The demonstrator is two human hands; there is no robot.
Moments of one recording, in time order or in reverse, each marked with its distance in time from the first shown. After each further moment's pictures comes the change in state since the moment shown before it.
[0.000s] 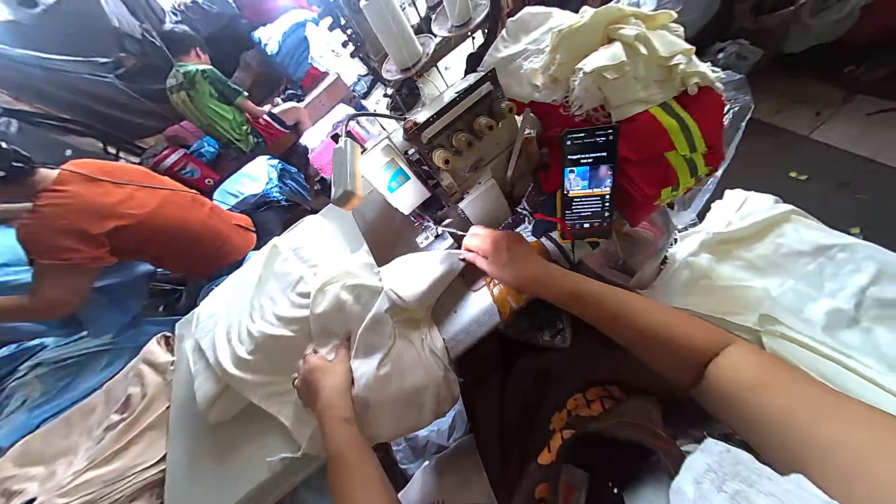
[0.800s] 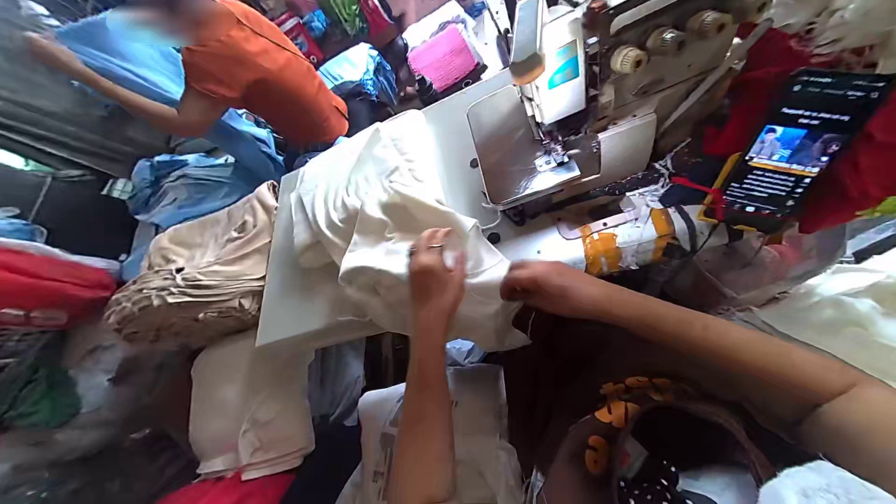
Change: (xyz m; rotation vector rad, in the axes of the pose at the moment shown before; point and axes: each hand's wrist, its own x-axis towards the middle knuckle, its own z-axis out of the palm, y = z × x) left_hand -0.052 0.023 -0.009 0.080 -0.073 0.489; right_hand -0.027 -0.068 0.068 0.343 -0.577 -0.267
